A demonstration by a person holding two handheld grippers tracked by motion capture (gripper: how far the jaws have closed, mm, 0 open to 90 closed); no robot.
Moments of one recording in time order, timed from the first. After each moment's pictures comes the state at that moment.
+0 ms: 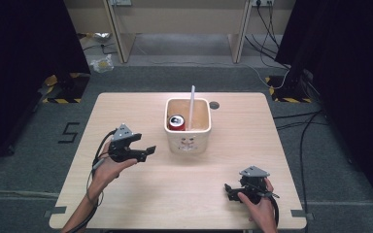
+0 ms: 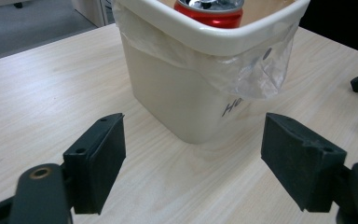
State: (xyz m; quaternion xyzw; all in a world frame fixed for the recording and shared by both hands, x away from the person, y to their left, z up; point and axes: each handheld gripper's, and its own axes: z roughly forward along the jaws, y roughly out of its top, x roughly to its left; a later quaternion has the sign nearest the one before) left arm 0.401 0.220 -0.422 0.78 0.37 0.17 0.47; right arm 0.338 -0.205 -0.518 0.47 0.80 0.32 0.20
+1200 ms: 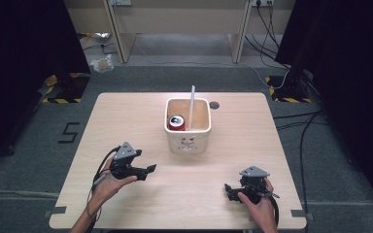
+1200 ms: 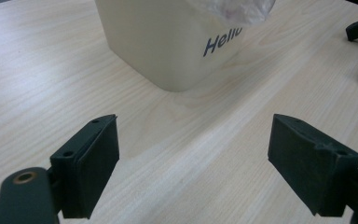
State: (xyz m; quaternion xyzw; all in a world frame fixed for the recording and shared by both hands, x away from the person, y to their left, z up) left arm 0.373 0.220 -0.466 0.81 0.36 0.16 0.44; right arm 0.338 -0.205 -0.518 0.47 0.80 0.32 0.20
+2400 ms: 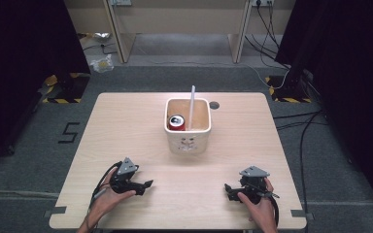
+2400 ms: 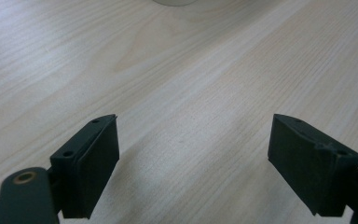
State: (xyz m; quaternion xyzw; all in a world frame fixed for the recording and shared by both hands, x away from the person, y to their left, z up) left arm 0.352 0.228 -0.514 0.83 0.37 0.15 0.39; right arm 0.338 -0.205 -0.518 0.47 0.80 0.32 0.20
